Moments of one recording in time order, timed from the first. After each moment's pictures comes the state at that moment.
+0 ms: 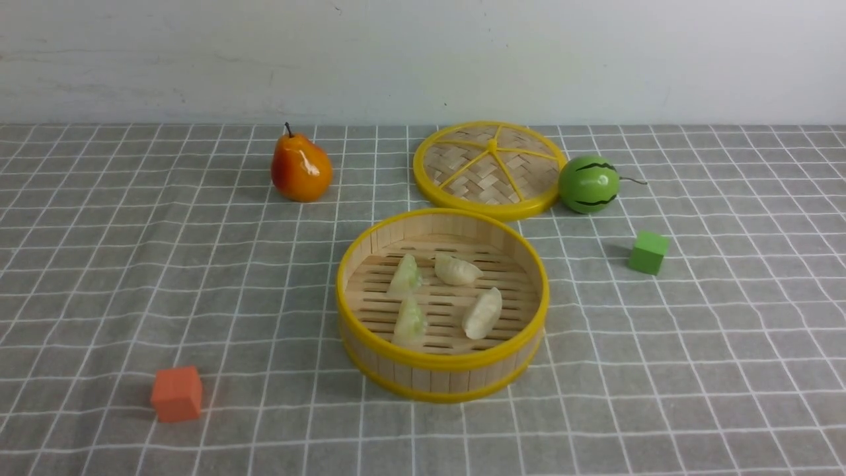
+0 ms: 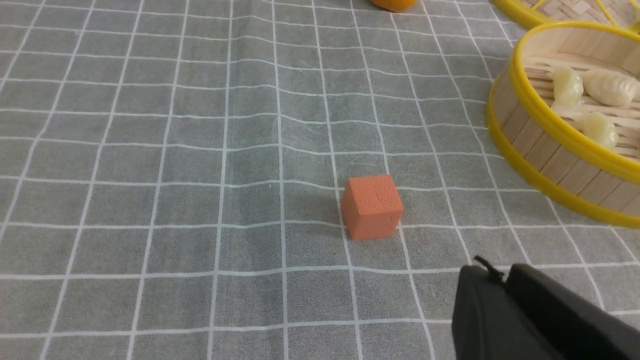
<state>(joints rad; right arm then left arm) 0.11 0.23 0.03 0.46 -0.05 -0.63 -0.46 0.27 -0.38 0.44 0.69 -0.65</state>
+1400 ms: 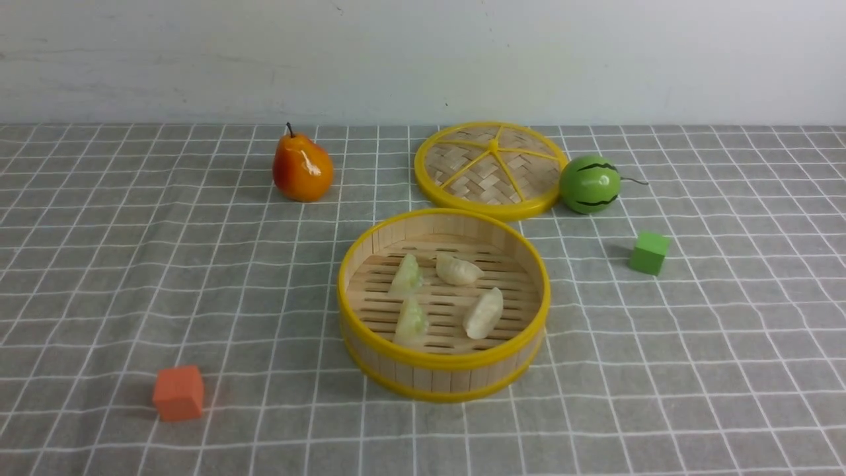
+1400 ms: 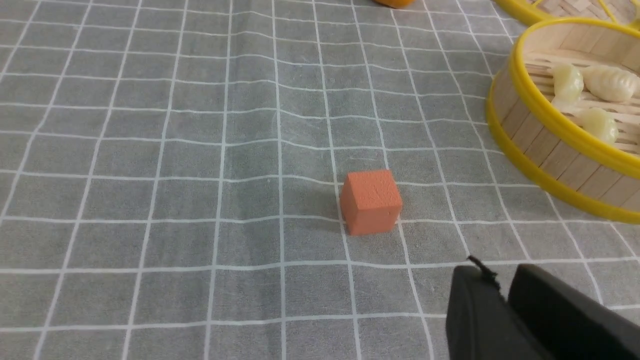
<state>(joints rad) 0.00 -0.01 0.02 0.00 0.38 -0.01 -0.46 0.26 -0.36 0.42 0.68 -0.65</state>
